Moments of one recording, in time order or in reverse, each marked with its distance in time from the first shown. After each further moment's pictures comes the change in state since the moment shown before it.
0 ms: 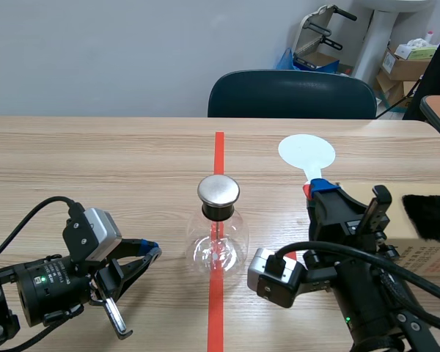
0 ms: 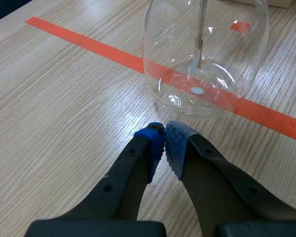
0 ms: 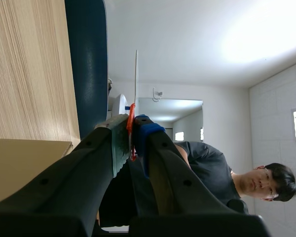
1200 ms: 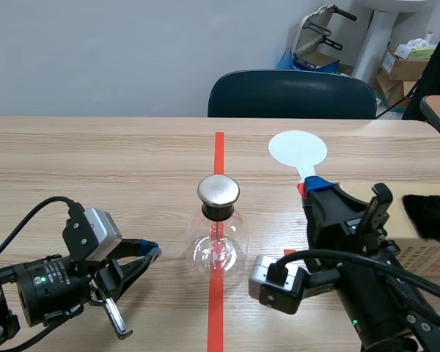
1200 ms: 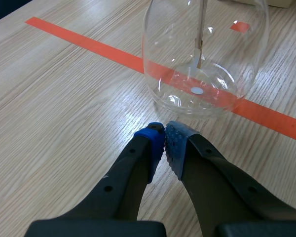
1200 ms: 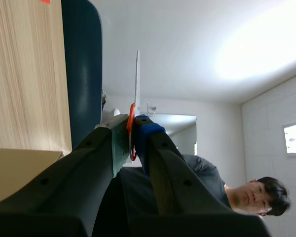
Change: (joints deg) left arm 0.0 0.0 0.0 0.0 0.0 0.0 0.0; right arm -0.9 2.5 -0.5 2.1 0.0 0.0 3.3
